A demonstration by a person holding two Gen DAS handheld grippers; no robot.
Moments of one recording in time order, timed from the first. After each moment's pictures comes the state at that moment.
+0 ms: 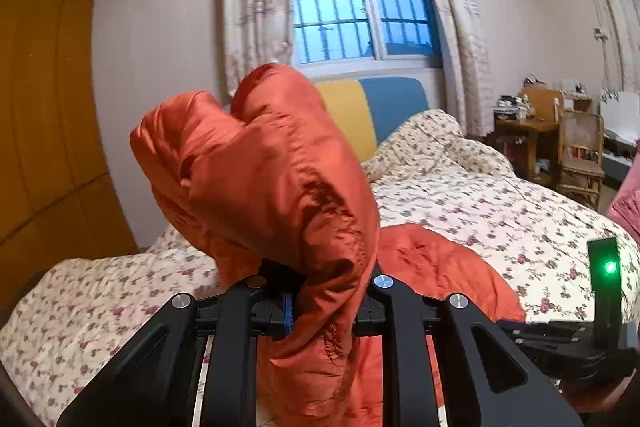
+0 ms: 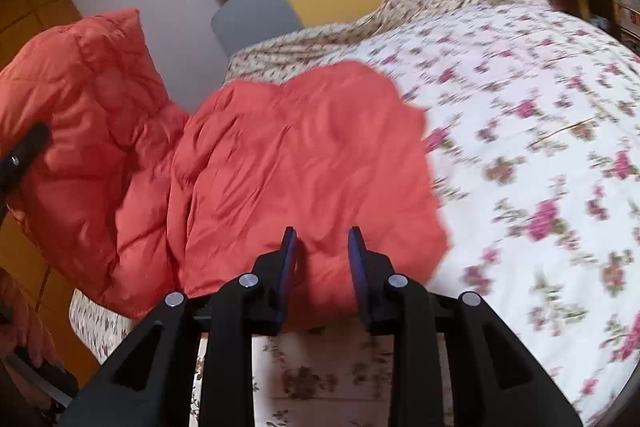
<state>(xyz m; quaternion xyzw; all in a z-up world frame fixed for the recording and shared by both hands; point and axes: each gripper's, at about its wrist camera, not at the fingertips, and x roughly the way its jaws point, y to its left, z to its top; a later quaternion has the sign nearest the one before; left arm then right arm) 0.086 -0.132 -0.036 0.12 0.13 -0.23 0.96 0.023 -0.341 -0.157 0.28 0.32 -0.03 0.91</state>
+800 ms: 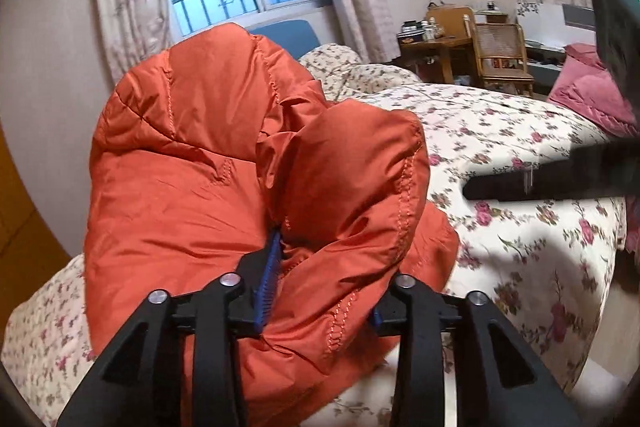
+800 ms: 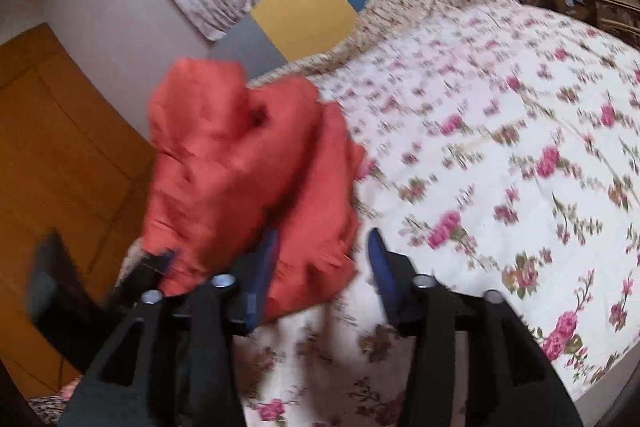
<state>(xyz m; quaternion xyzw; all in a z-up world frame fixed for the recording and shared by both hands) 0.059 -0.241 -0.145 0.24 0.17 -0.36 0.89 -0.038 -0.401 -0.132 0.34 0.26 -0.02 0.90</state>
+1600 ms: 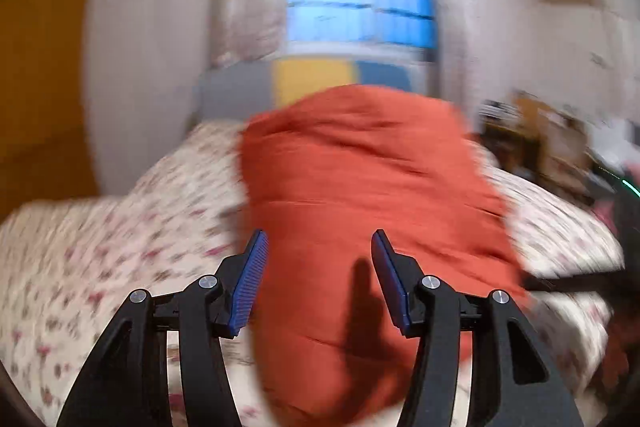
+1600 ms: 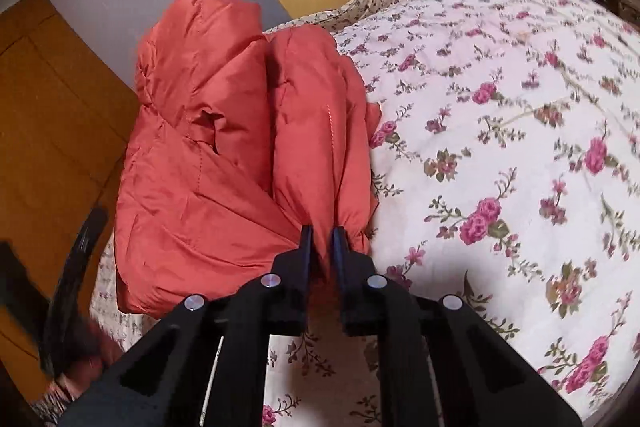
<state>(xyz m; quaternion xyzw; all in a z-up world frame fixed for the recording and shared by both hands) 0.112 -0.113 -0.102 0.03 0.19 -0.22 0.96 0.003 -0.390 -0.154 0.31 0.35 -0.01 0.88</state>
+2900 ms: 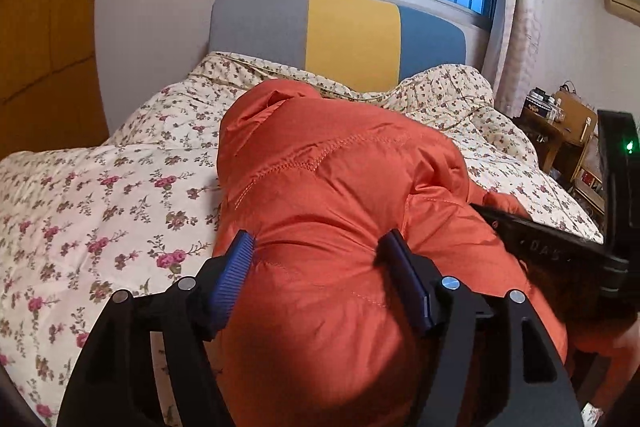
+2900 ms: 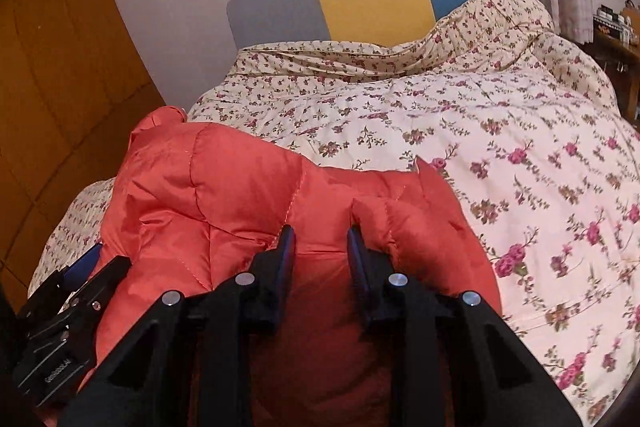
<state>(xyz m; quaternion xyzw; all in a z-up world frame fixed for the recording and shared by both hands) 0.239 -0.183 -0.125 0.02 0.29 -0.20 0.94 0.209 -0.395 -0.136 0.17 0.33 0.00 0.93</state>
